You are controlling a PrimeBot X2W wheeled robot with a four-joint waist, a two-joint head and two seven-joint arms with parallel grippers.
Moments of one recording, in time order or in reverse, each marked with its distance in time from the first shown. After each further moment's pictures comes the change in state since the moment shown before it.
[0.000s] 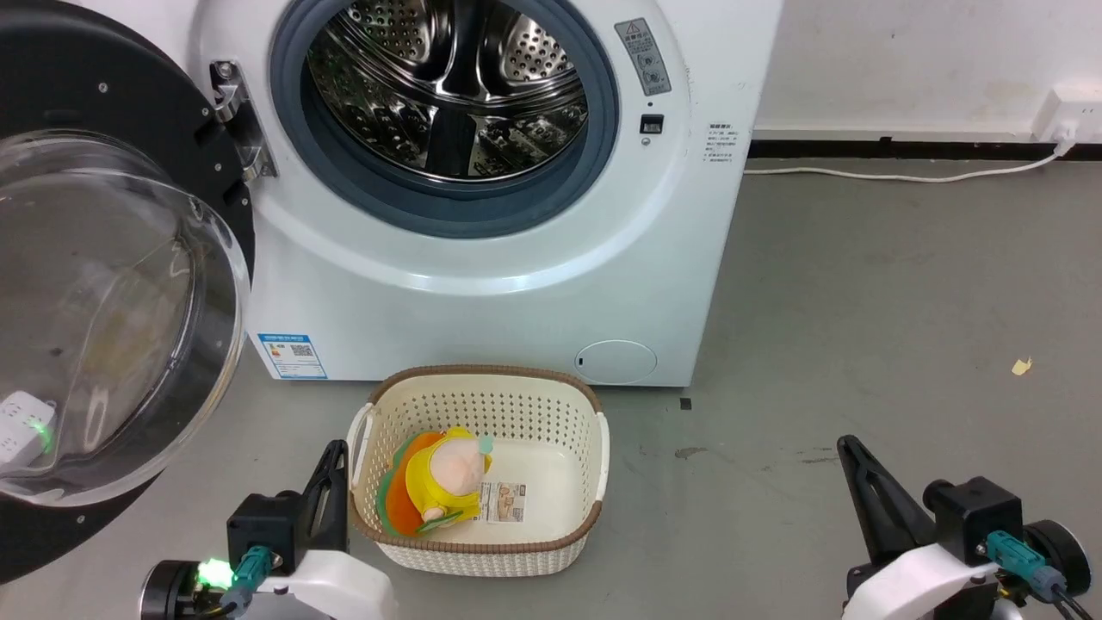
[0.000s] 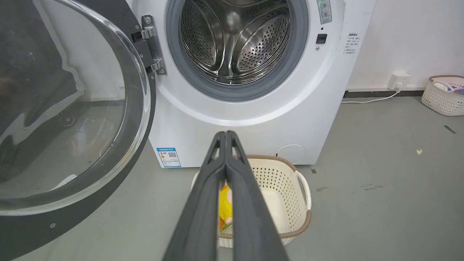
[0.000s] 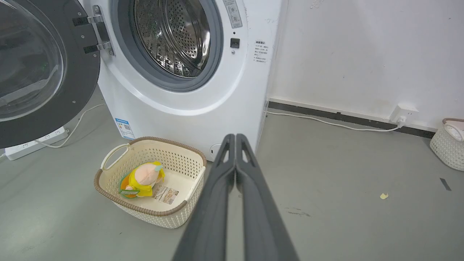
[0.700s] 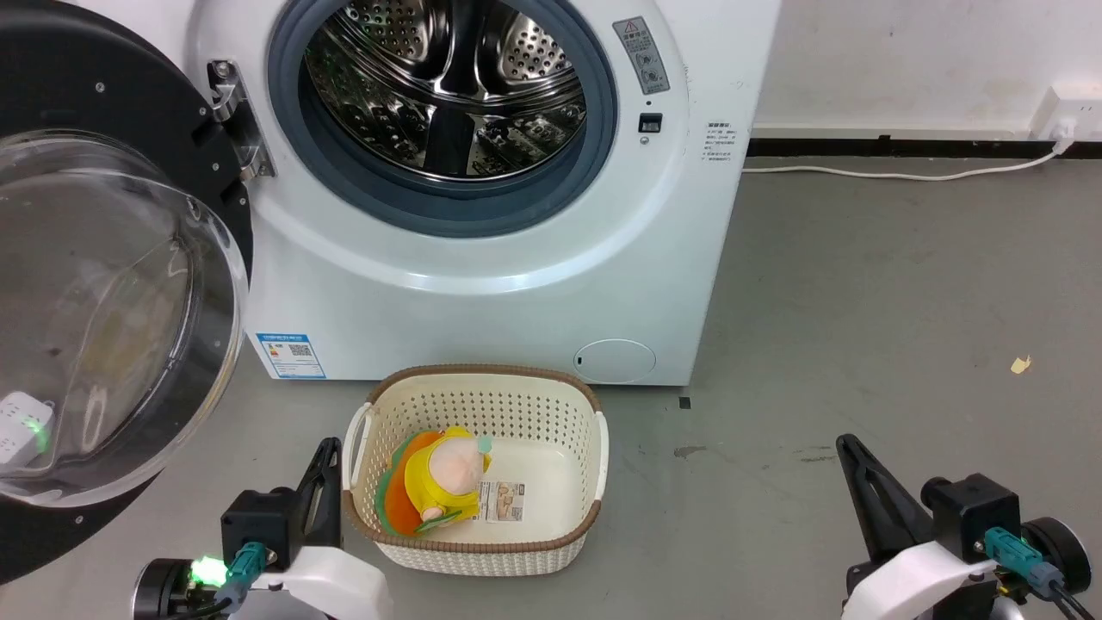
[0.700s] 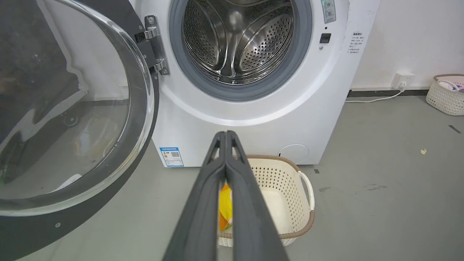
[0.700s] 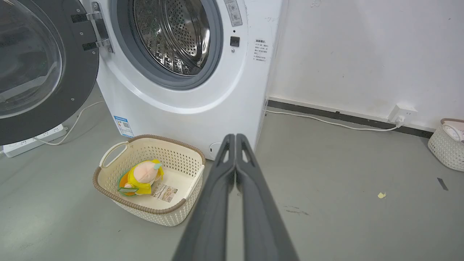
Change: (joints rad) left arm -0.002 -0.004 0.016 -0.013 0.011 -0.006 0.021; right arm 0.000 0.000 0.002 -0.012 -0.007 0.000 0.019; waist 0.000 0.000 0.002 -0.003
